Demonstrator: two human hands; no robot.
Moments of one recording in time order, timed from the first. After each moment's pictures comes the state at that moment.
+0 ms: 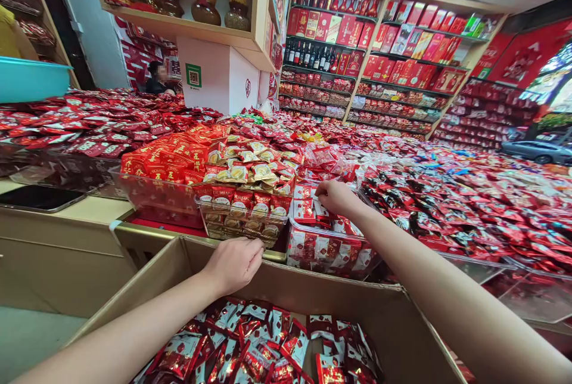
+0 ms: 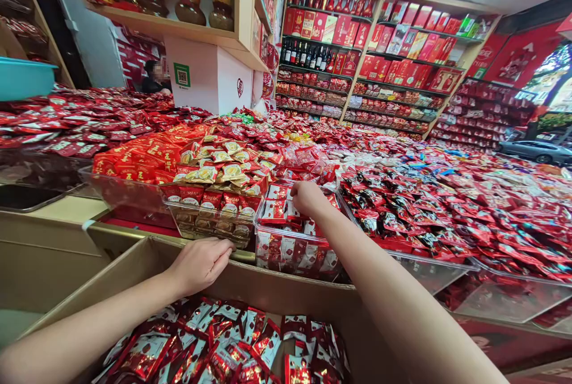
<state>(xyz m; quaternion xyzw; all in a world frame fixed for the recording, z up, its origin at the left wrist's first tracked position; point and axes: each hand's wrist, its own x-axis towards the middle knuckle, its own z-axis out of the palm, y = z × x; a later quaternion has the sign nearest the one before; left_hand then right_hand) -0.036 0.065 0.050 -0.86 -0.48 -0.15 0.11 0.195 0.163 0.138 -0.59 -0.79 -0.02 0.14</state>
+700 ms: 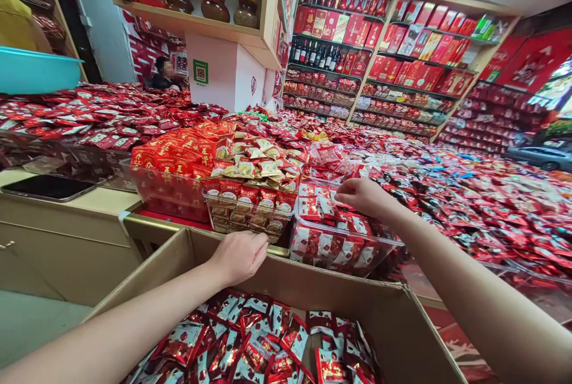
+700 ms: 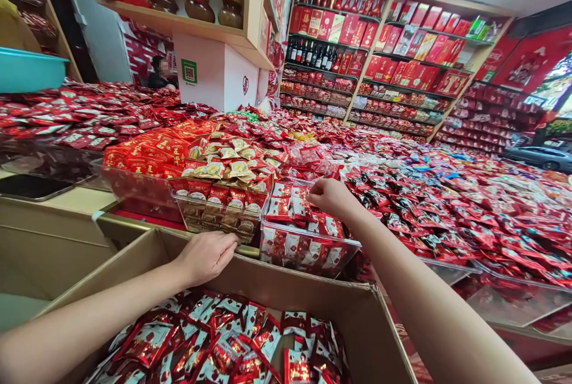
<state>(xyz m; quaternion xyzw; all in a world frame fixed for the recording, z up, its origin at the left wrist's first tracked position) -0.035 0.064 0.052 -0.86 -0.48 -0.15 0.12 0.225 0.137 0.156 -0.61 -0.77 0.04 0.17</state>
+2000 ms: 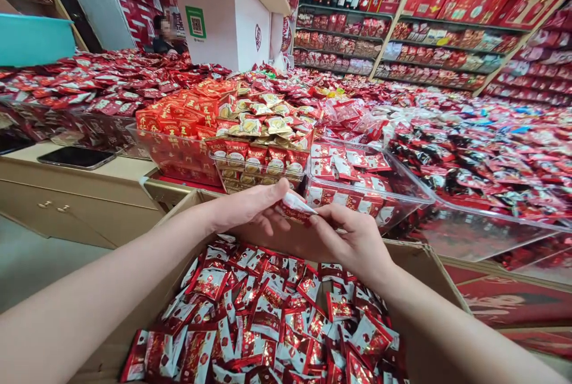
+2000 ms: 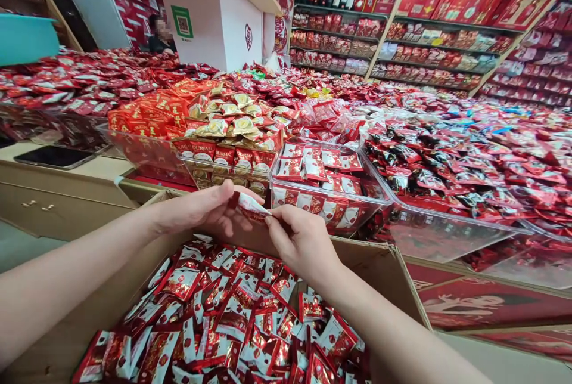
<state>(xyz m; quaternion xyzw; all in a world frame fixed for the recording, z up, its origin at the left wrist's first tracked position) -0.025 0.043 0.116 -0.70 -0.38 -0.21 -0.57 0.168 0.014 0.091 -0.43 -0.81 0.16 0.37</state>
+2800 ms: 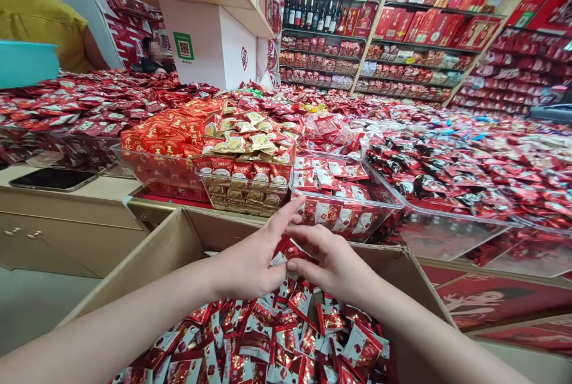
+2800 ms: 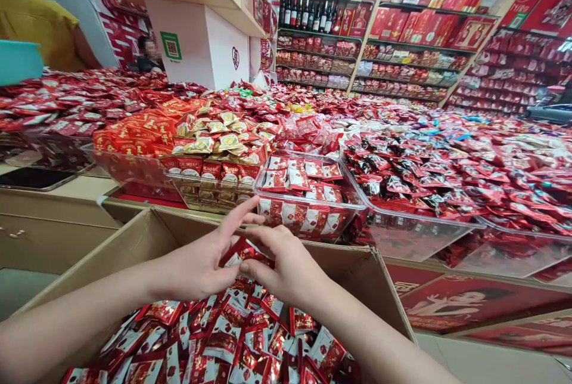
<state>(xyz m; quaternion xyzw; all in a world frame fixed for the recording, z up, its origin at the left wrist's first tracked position) 0.005 0.003 0.102 -0.80 -0.34 -0.28 -0.41 0.173 0.004 0.084 -0.38 -0.83 0.25 0.33</state>
